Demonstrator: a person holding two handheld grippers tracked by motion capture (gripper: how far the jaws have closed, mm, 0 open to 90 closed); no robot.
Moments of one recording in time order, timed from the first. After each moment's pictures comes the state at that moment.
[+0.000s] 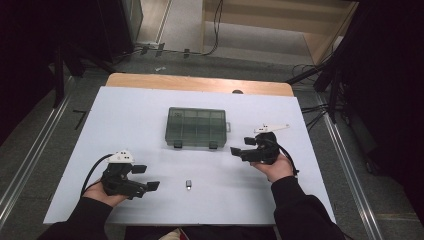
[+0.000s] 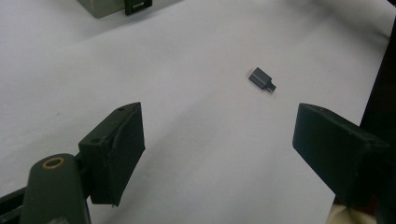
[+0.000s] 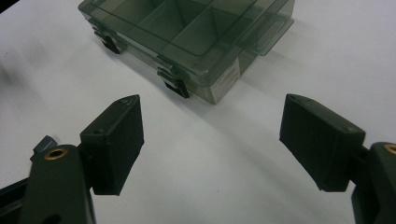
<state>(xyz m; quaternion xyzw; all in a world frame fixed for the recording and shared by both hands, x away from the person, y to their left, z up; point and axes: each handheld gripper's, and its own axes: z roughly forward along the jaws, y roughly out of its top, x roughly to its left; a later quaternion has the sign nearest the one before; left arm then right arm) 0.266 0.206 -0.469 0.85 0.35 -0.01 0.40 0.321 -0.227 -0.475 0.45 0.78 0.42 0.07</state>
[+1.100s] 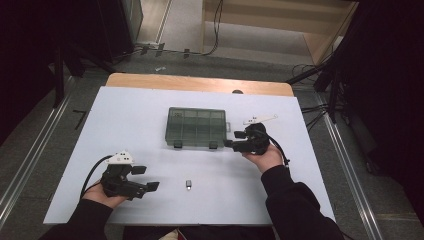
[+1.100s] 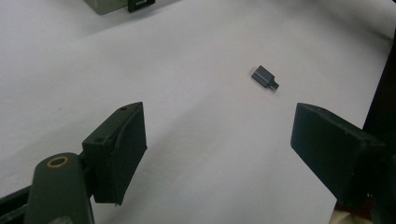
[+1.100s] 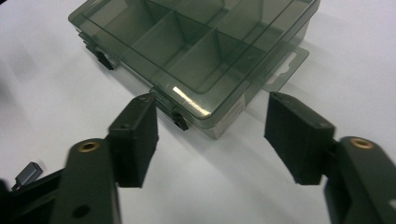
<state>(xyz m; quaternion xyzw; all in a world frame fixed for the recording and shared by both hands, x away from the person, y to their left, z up) 0.265 0.207 -0.470 0.85 0.35 -0.01 0.40 0.349 -0.206 -0.473 0.45 0.80 0.41 0.06</state>
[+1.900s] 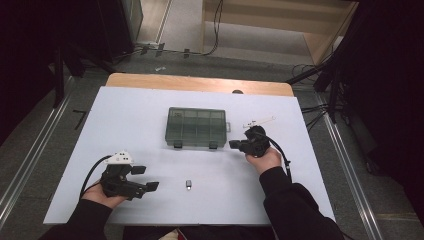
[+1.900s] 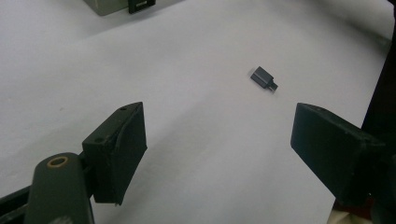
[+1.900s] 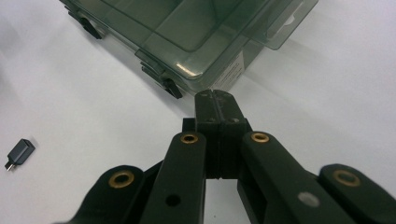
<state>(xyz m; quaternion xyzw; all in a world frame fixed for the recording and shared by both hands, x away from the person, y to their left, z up) 0.264 0.207 -0.469 0.85 0.35 -0.01 0.40 0.350 -0.210 -0.486 0.46 0.81 0.37 0.03</state>
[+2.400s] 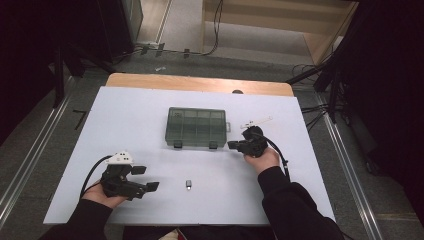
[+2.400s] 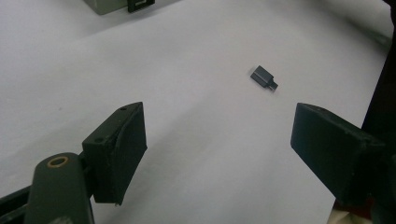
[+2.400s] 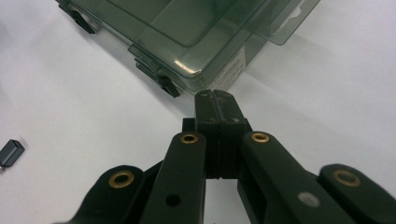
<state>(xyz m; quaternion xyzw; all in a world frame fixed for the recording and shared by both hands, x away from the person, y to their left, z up) 0.264 0.207 -0.470 0.85 0.35 -0.01 0.40 0.353 -0.204 -0.491 0.46 0.81 0.36 0.03</state>
